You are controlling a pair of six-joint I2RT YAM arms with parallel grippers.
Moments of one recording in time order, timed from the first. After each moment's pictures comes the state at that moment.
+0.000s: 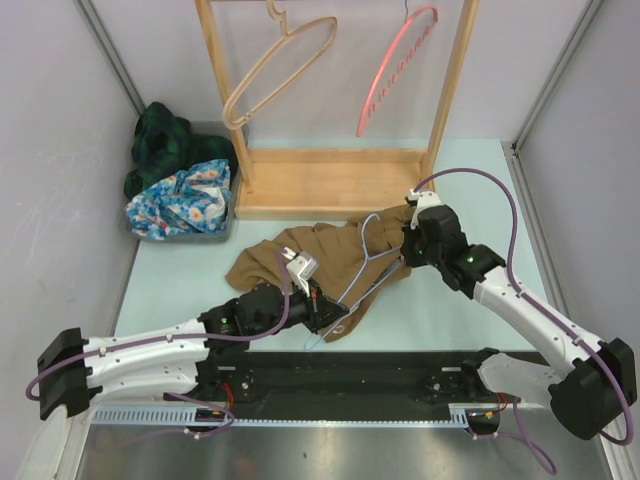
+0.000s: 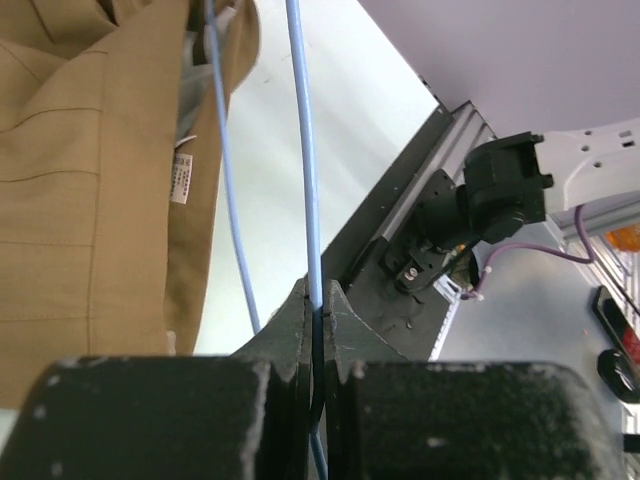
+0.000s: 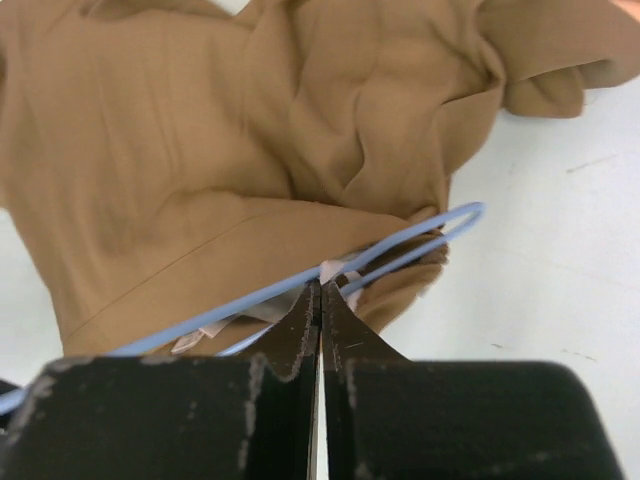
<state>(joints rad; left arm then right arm) -1.16 0.90 0.47 0.21 -0.03 -0.64 0.55 1.10 0.88 -0.44 0.12 0.26</state>
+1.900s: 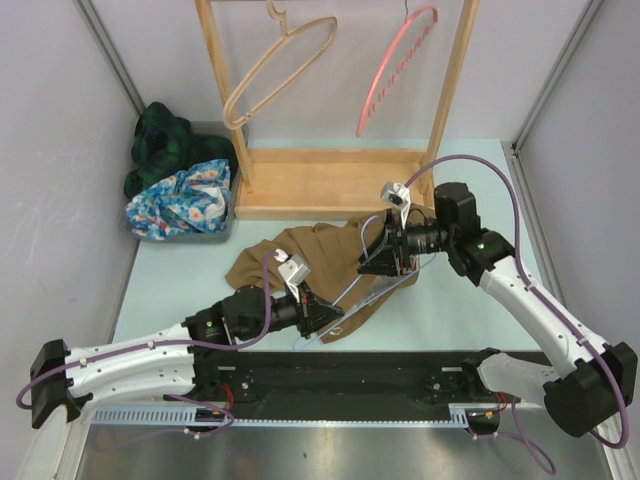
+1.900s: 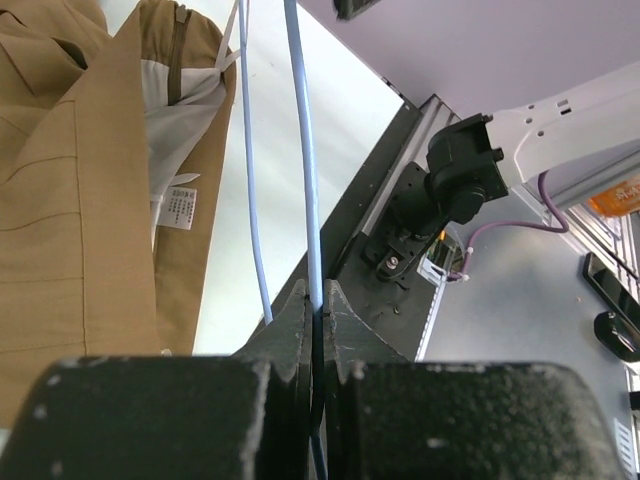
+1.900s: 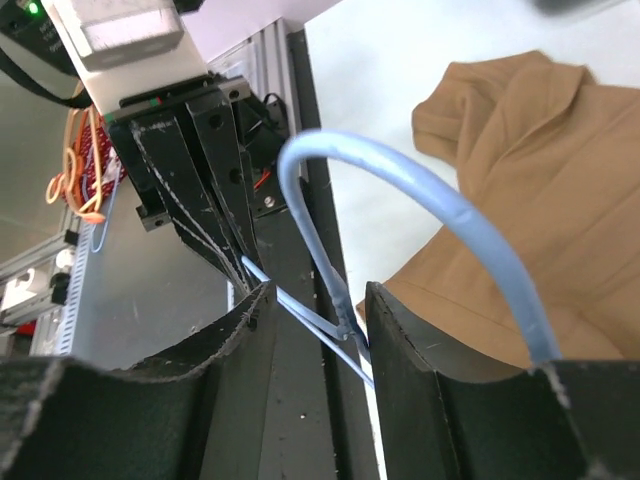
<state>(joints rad) -1.17 0.77 0.47 0.16 0.02 -0.54 0.48 1.12 1.02 -0.33 -1.03 0.07</state>
